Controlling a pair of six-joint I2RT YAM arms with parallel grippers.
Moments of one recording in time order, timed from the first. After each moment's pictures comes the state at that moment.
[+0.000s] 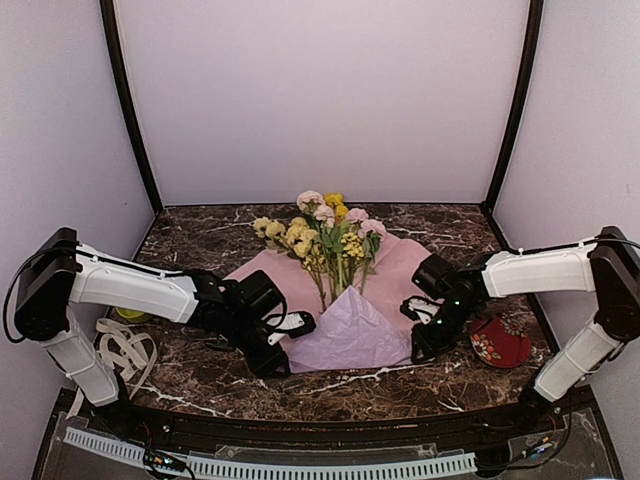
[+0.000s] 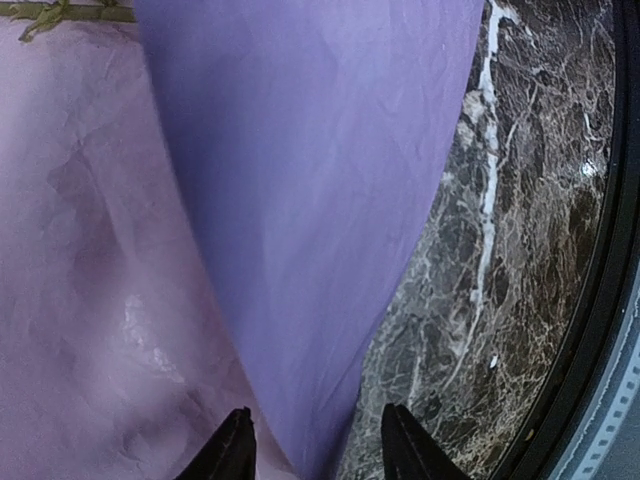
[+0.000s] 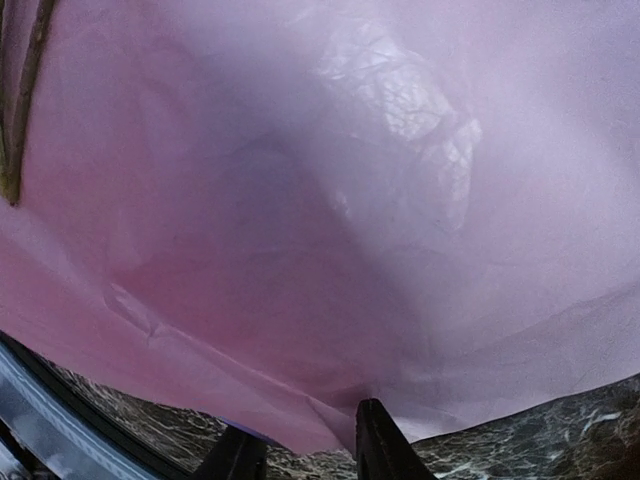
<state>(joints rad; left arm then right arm) -0.98 1.64 0.90 -0.45 0.23 0.03 0.71 1.53 0.82 -0.75 -0.26 0.29</state>
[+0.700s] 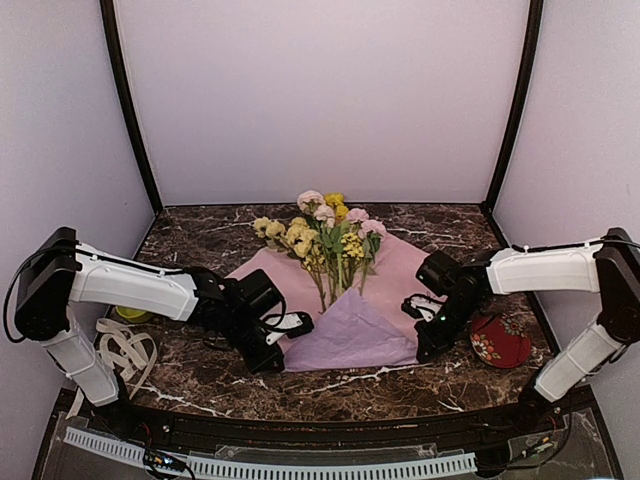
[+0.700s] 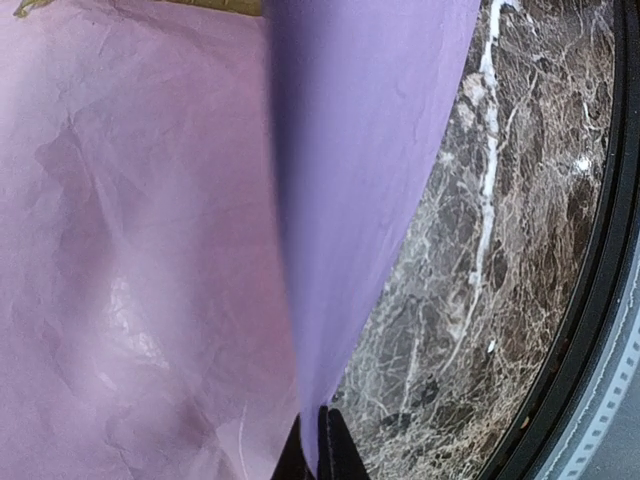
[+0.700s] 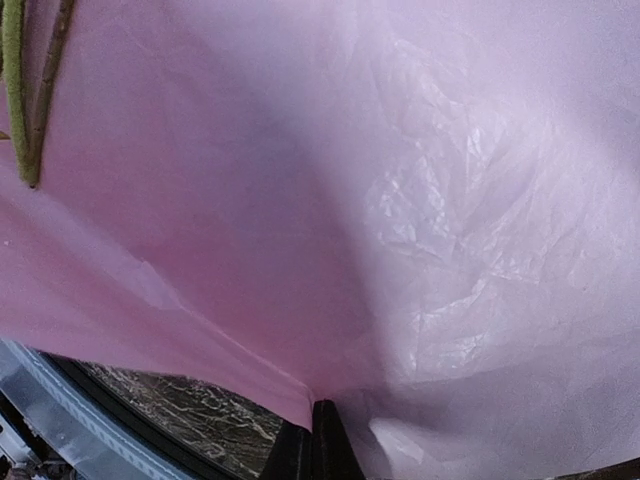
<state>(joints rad) -0.97 1.64 0.90 -0.48 0.25 0.03 0.68 1.51 0.82 -0.78 -0.30 0.27</state>
